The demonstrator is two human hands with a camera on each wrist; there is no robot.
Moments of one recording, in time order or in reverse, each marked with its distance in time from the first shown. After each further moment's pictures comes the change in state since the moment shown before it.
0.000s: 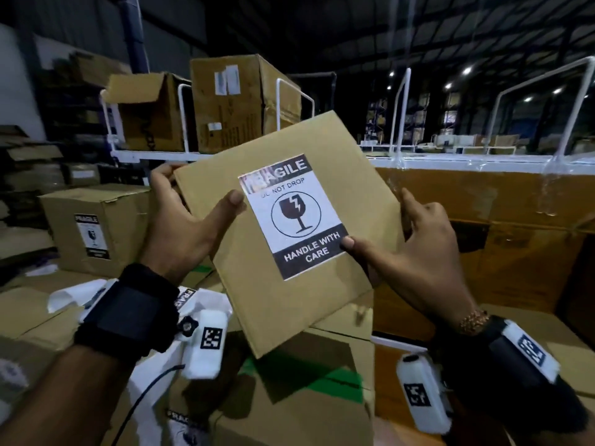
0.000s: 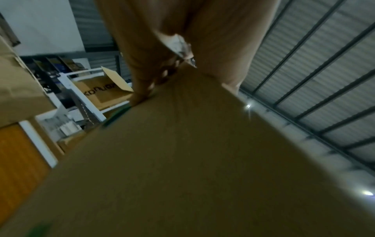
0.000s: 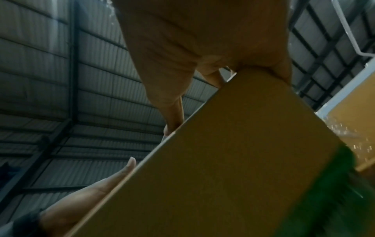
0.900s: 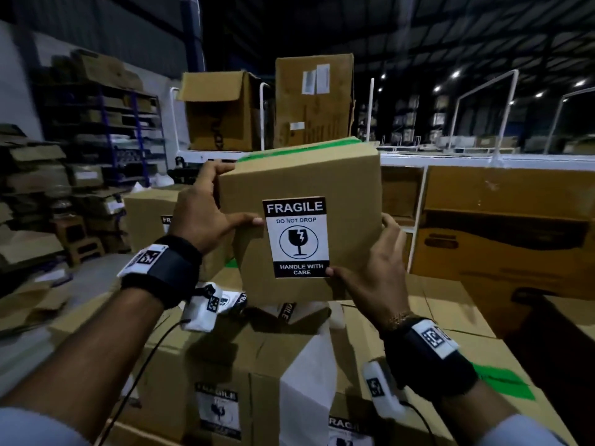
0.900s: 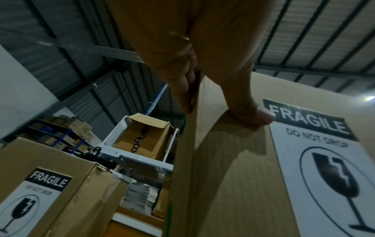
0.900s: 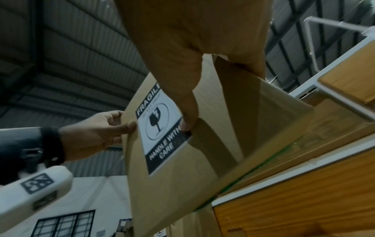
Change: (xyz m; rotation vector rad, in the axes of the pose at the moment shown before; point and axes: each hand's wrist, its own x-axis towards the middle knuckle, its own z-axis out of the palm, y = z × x) left_hand 0.127 -0.147 -0.254 0.321 -0.209 0.143; right_hand -0.047 -0.177 0.295 0.109 0.055 0.067
